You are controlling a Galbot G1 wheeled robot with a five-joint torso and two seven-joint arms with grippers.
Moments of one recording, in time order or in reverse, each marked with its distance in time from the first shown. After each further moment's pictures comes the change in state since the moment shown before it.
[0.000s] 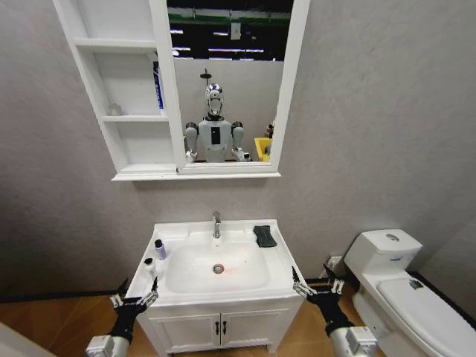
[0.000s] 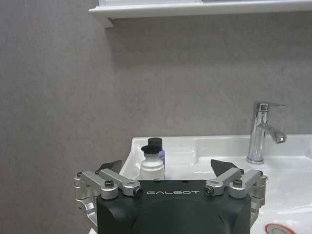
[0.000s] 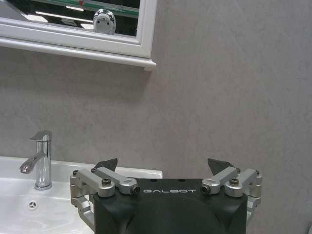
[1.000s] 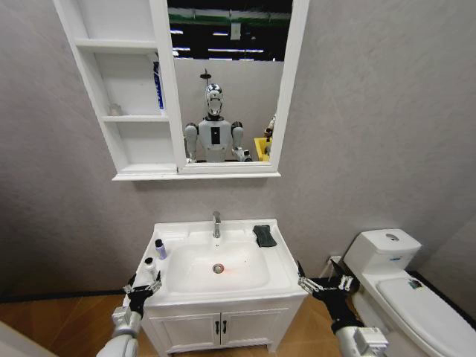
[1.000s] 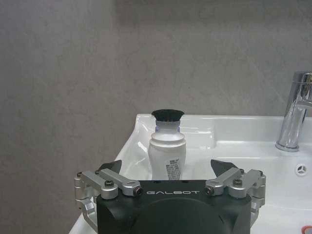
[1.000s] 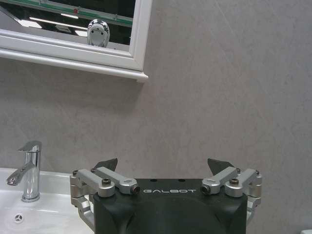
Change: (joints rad) left arm -0.326 0.046 0.016 0.350 -0.010 0.041 0.007; right arm -0.007 -0.005 0.011 0.034 -0.005 0.009 0.029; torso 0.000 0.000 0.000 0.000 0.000
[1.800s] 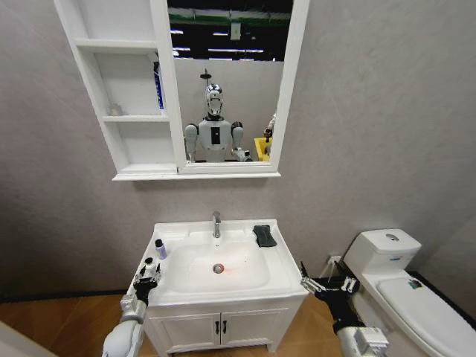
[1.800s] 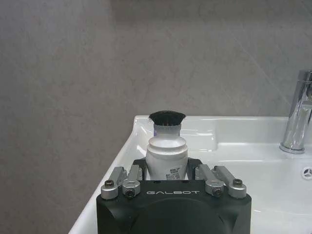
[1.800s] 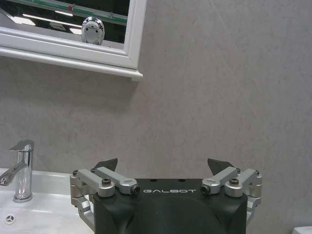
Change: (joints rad) left arm -0.045 0.009 0.012 0.036 0.007 0.002 -0.005; right arm 0.015 0.001 0.004 -0.006 -0.004 -0.011 0.017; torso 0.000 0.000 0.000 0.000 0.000
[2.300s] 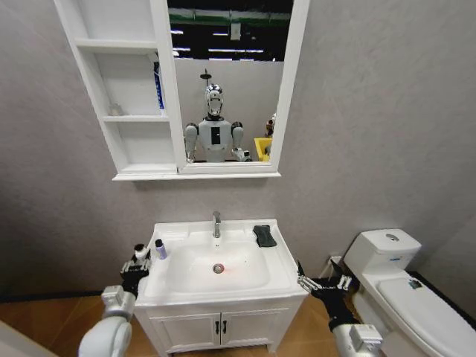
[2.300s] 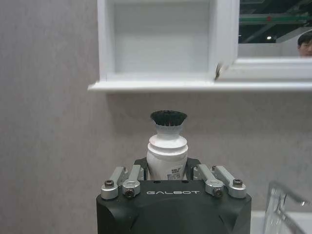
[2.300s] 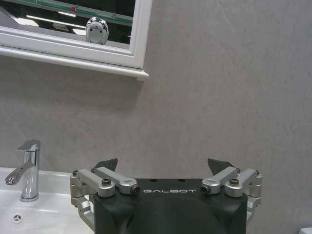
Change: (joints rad) left arm 0.036 0.349 0.037 -0.668 -0.413 0.472 -0.362; right arm 0.003 0.011 -0.032 -0.005 -0.025 0.002 0.003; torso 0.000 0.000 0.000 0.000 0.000
